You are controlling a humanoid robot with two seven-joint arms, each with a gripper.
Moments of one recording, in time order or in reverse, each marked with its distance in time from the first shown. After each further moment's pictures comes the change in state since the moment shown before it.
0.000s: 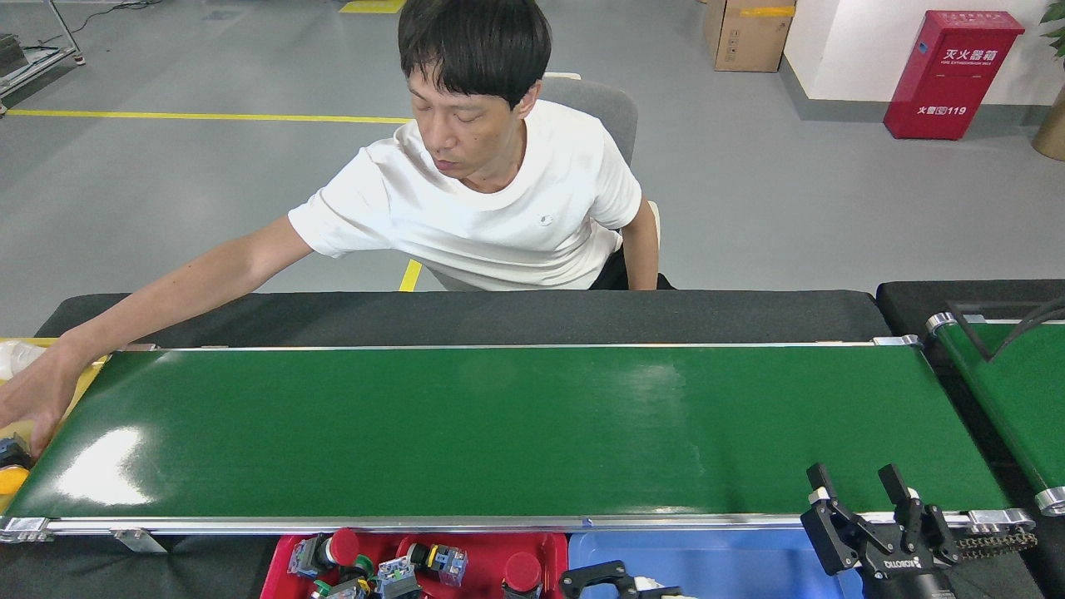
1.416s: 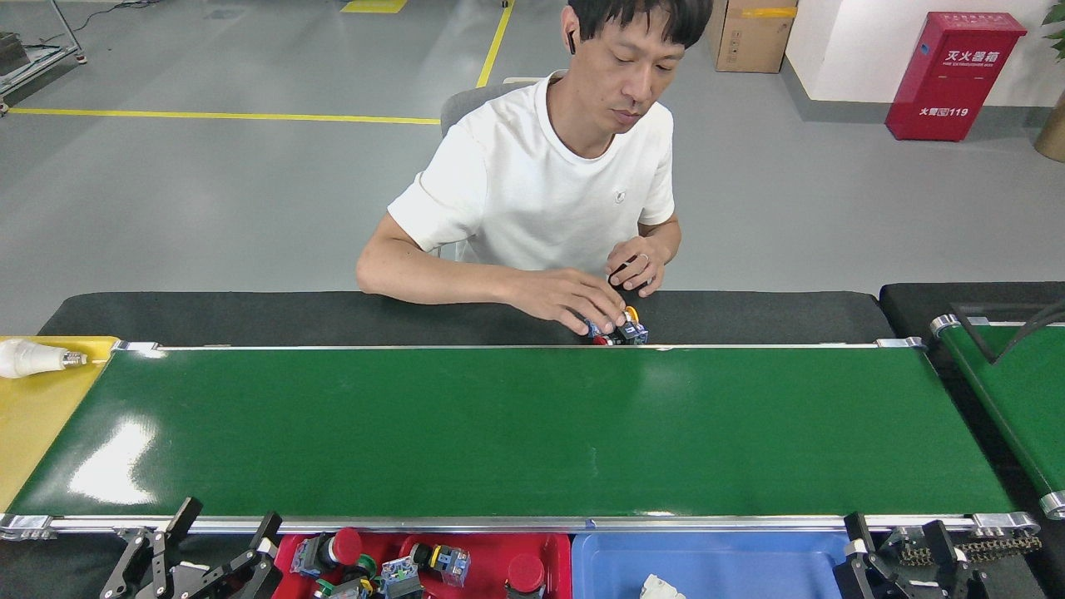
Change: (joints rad) left arm 0.273 -0.056 1.167 0.023 0.279 0.087 0.036; right arm 0.195 0.064 -0.083 -0.129 0.003 0.021 -0.042
